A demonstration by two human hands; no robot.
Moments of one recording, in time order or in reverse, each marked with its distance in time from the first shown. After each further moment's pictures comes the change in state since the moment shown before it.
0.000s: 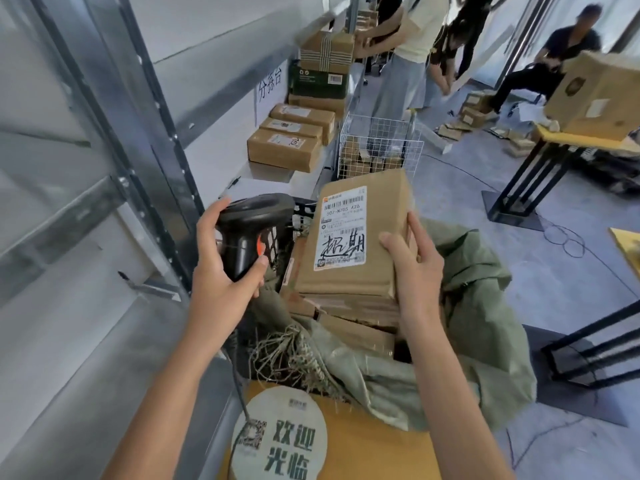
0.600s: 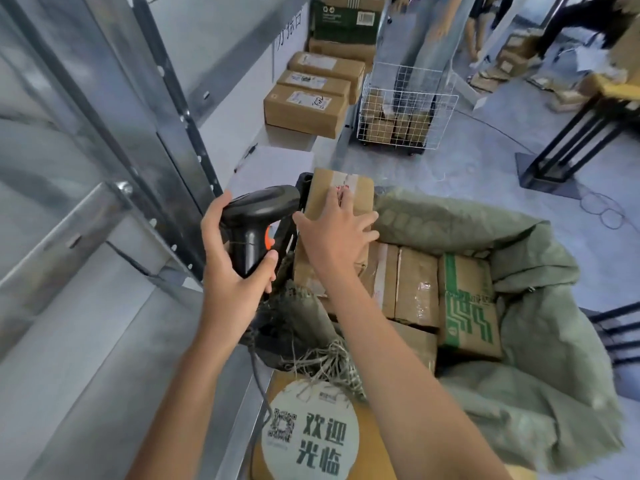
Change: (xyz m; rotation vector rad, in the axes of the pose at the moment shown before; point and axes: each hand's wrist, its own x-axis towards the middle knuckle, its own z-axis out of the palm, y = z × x) left_hand 0.038 -0.056 -0.019 -0.106 0.015 -0.153; right_hand 0.065 0.075 0.190 -1.226 -0.135 -0.047
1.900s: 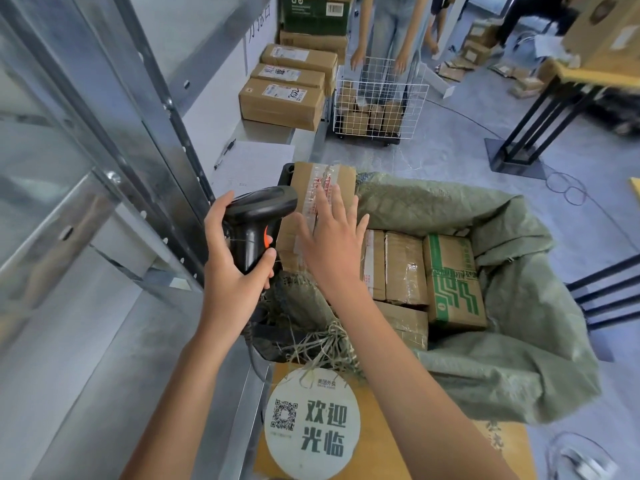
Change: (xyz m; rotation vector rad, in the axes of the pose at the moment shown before) left_hand -0.004 -0.011 -0.004 0.028 -0.091 -0.012; right_hand -0.043 0.028 -0.007 0.072 0.032 -0.201
